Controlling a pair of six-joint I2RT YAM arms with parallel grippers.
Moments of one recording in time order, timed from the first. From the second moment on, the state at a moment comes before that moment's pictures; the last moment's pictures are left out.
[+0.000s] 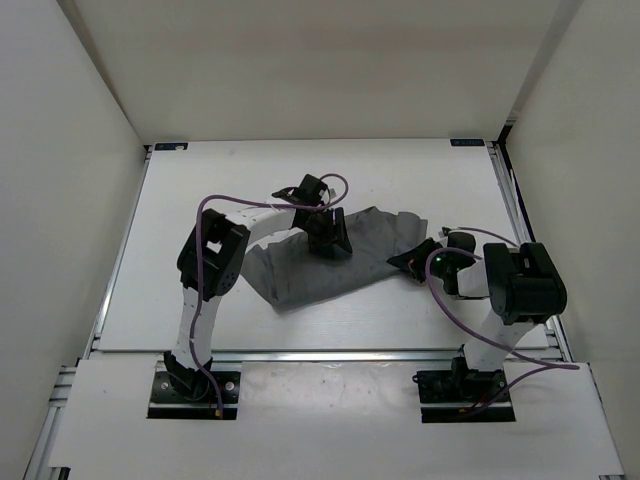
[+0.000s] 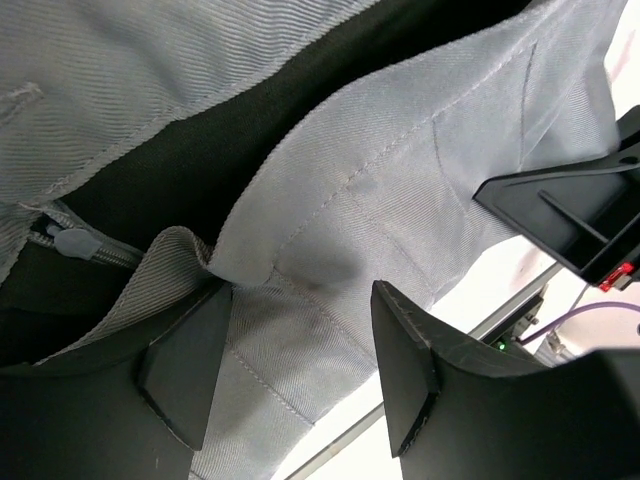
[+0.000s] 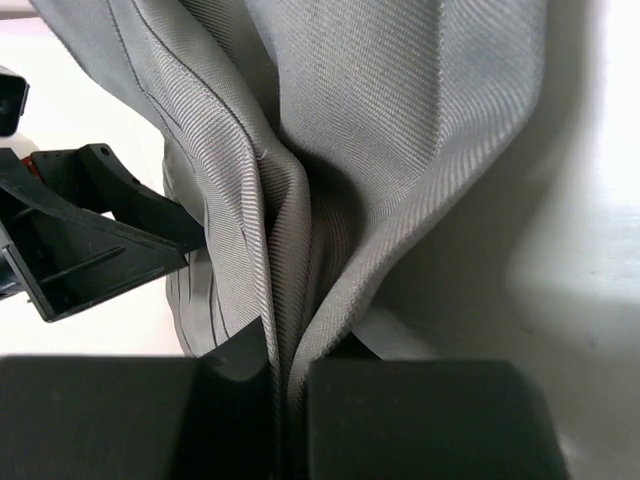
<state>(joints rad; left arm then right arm) -0.59 2.14 1.53 -0.45 0.43 -0.66 0.04 1.74 0.41 0.68 -0.65 1.00</state>
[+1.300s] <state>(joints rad) -0.41 1.45 0.75 -0.38 0.22 -0.82 0.50 1.12 0.56 0.19 -0.49 -0.14</state>
